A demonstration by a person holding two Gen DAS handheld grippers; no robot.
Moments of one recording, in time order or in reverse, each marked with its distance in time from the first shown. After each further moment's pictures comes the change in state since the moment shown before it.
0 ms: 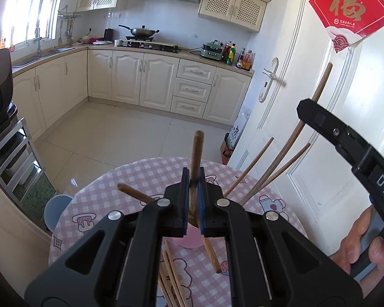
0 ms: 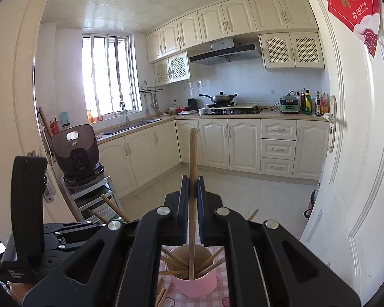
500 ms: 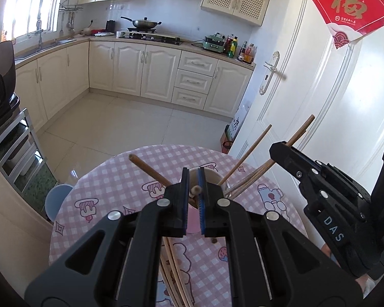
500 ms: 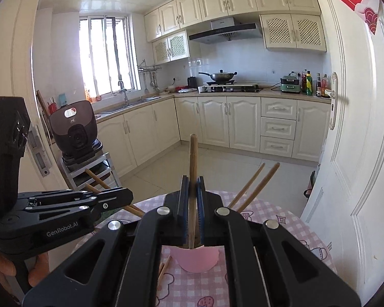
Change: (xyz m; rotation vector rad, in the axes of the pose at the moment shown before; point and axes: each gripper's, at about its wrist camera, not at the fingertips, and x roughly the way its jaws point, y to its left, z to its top) left arm -0.012 -0.003 -0.011 -0.008 0.050 0.005; right arm 0.009 0.002 -0.033 0.000 0.127 -0.004
